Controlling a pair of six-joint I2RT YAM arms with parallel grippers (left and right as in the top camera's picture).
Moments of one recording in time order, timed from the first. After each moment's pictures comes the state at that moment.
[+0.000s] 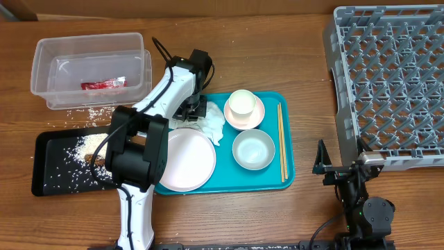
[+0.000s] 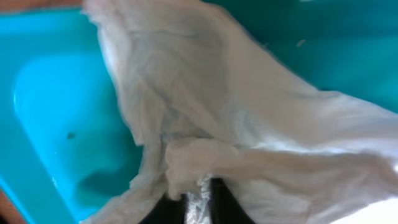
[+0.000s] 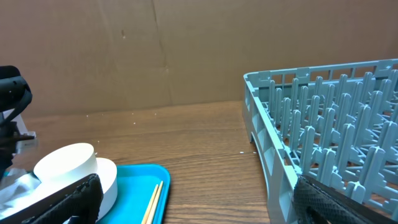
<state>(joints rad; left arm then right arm) -0.32 2.21 1.68 -1.12 -0.15 -0.31 0.04 0.01 0.02 -0.03 -0.04 0.12</state>
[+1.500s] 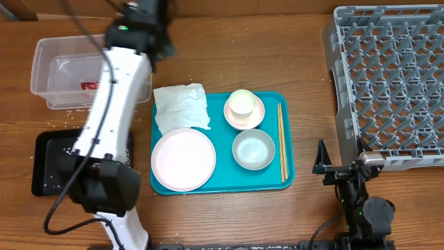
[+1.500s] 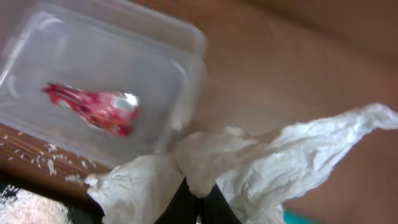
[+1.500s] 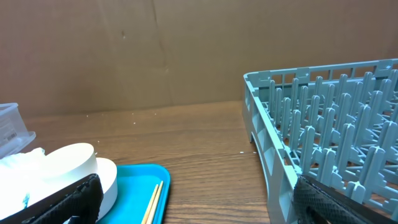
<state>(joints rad) -0.13 1.95 2.01 -1.06 -0.32 -0.57 0.04 0.01 0.02 -0.04 -0.04 0.12</state>
